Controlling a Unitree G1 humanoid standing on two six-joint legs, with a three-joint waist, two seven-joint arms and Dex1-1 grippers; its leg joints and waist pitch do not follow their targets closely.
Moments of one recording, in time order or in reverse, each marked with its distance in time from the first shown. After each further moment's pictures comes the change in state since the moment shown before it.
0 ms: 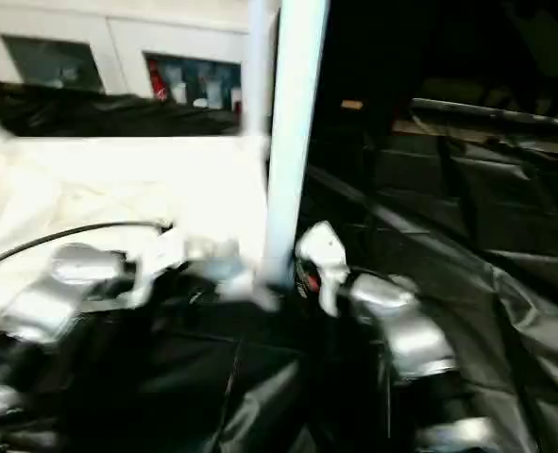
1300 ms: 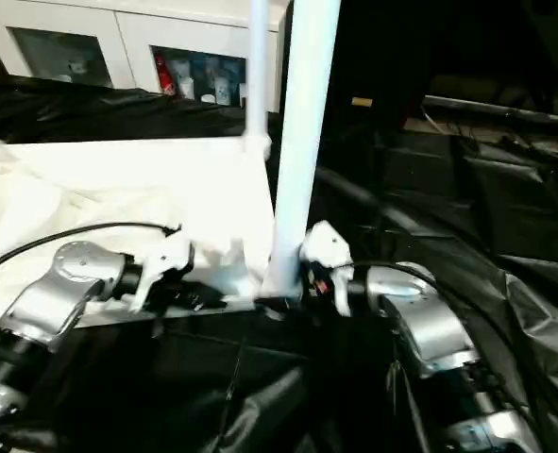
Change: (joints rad) left arm 0.018 0.090 -0.009 -0.047 -0.078 0.001 -0.285; right arm -0.012 -0.235 0.114 -0.168 0.061 0.043 0.482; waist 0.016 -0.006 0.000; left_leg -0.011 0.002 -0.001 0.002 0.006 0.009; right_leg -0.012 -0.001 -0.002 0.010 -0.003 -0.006
